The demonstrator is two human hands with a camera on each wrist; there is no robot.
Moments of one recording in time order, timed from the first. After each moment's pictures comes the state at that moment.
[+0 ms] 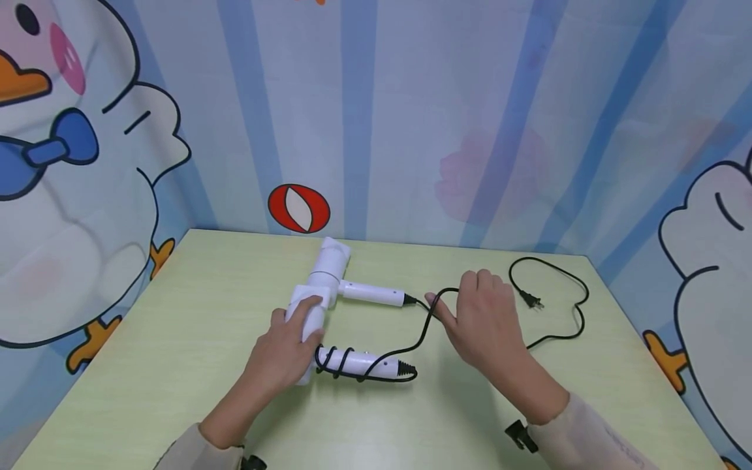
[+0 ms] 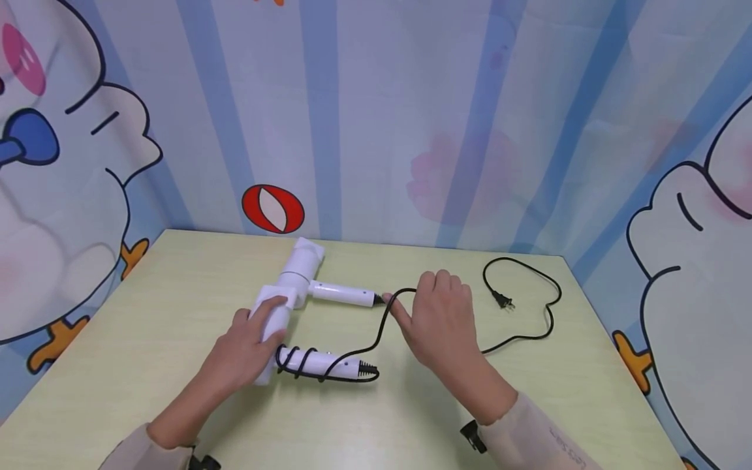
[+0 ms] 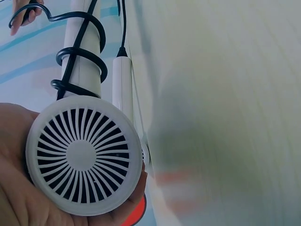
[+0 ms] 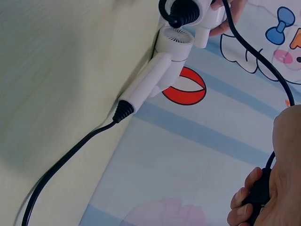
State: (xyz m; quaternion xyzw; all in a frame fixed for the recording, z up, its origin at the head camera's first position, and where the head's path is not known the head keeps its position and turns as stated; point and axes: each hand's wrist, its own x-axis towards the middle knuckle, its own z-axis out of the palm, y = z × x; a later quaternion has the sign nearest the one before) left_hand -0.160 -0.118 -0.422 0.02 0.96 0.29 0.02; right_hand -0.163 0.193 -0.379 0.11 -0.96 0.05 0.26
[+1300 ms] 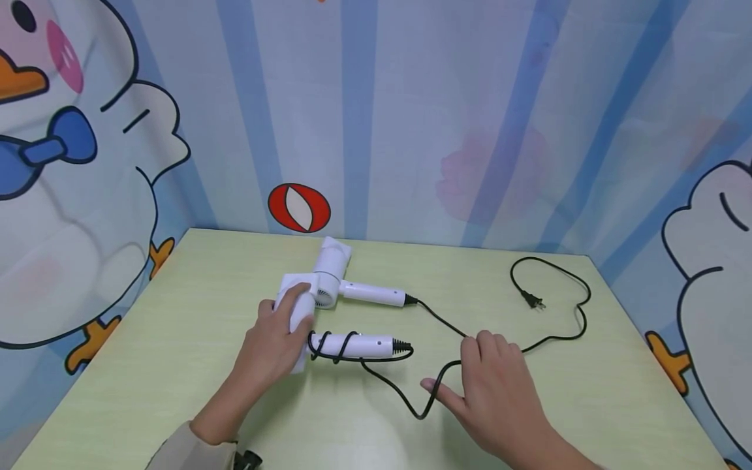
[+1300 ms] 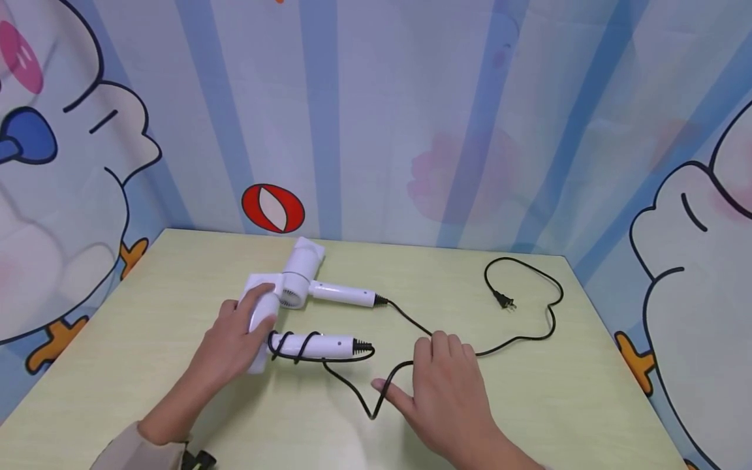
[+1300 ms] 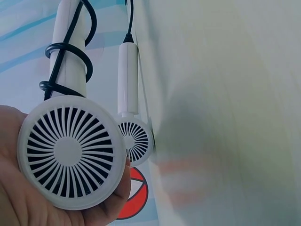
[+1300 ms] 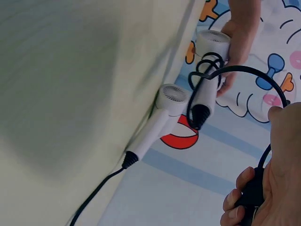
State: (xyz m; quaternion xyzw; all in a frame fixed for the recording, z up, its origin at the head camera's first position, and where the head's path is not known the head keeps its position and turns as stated) left_hand -0.169 -0.131 -0.415 0.01 0.95 0.31 -0.02; right_hand -0.082 0.193 -0.397 0.18 -0.96 0.04 0.23
